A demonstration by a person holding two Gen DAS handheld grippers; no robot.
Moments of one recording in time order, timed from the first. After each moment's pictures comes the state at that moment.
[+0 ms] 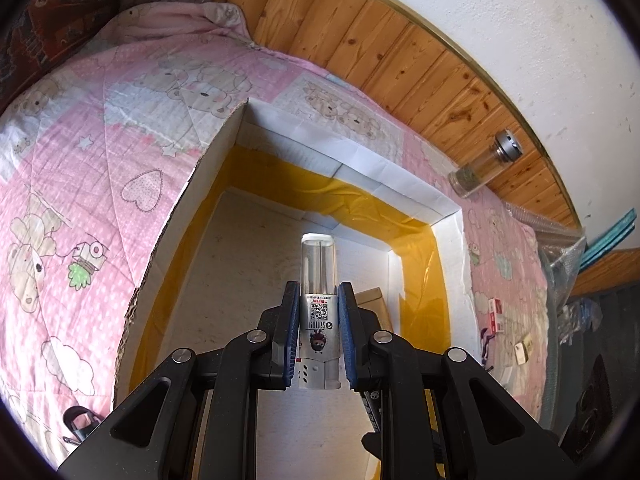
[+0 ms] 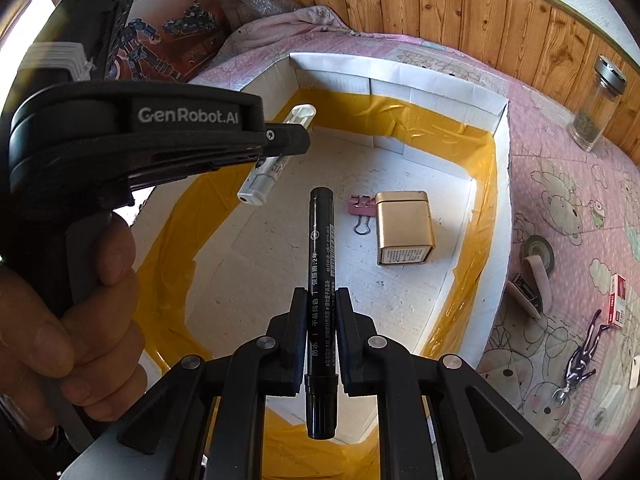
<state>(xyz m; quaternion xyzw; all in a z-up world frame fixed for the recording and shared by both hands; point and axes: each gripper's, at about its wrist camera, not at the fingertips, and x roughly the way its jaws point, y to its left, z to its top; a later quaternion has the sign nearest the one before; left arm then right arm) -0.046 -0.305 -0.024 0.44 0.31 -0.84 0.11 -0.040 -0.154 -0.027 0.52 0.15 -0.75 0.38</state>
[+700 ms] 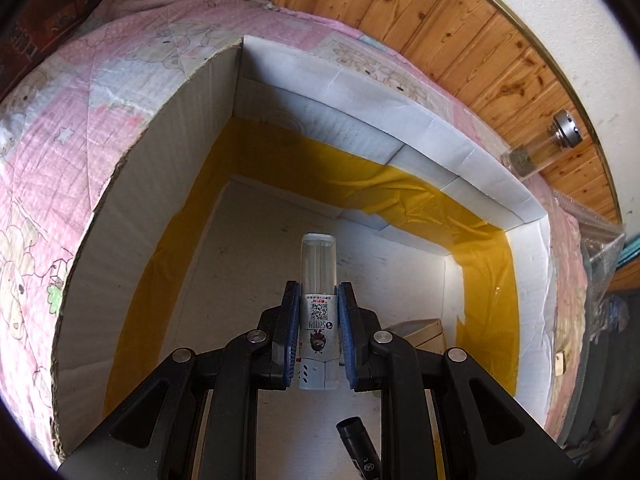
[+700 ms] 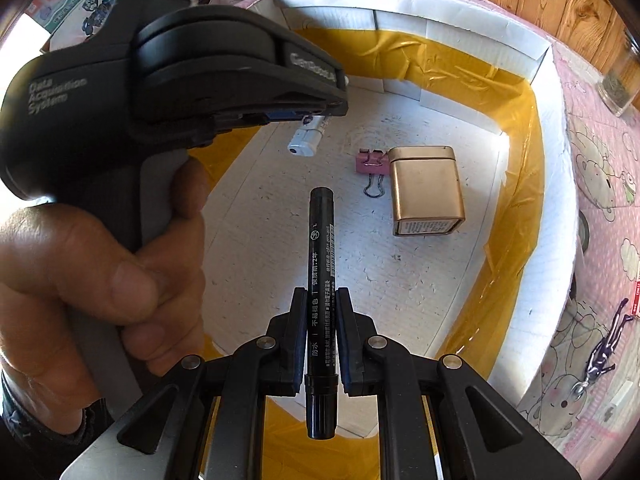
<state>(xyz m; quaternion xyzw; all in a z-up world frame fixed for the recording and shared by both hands) -0.102 -0.315 -0.074 0.50 0.29 -0.80 0.15 -0.060 -0.174 -0.058 0.61 0.15 -0.68 0.38</state>
